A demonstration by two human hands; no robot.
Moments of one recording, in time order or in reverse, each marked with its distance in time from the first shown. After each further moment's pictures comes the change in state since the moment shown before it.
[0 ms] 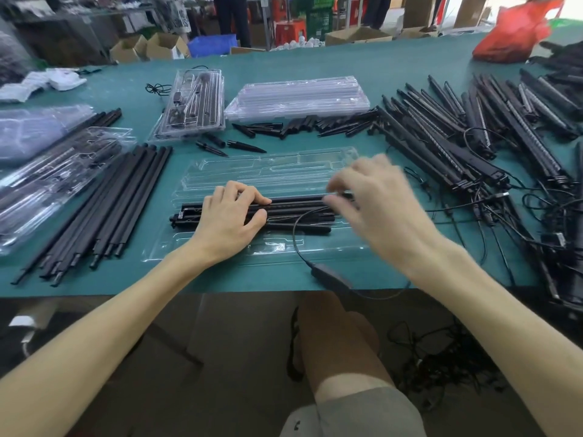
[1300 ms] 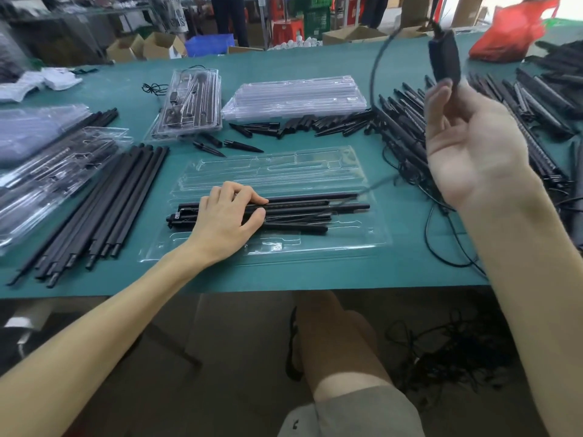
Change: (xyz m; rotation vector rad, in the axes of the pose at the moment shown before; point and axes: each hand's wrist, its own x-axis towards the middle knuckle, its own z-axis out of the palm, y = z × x) left_hand -0.001 0.003 -0.002 -0.001 -0.007 -0.020; right_hand 0.033 0.039 -0.063 2.128 0.639 0.591
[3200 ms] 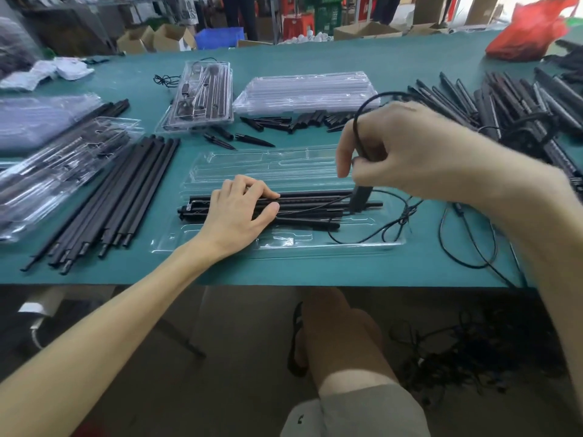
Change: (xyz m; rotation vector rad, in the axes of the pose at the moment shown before) left_hand -0.004 -0.002 0.001 -0.019 0.021 0.020; right_hand -0.028 0.019 0.036 -1.977 -0.992 -0.263
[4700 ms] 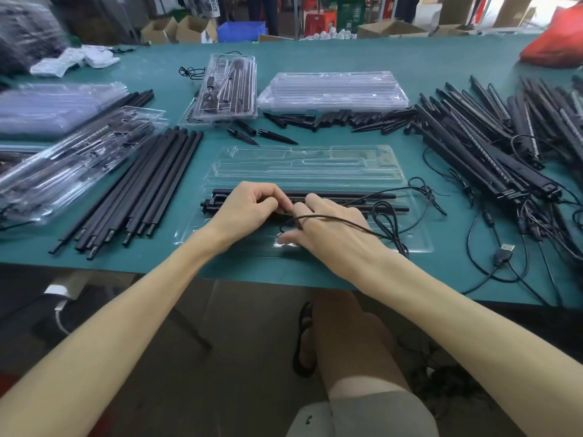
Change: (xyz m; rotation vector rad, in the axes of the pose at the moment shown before) left_hand -0.003 -0.006 -0.024 -0.689 -0.113 -0.149; right_hand 0.036 -0.012 0.158 -0.341 -0.007 -0.004
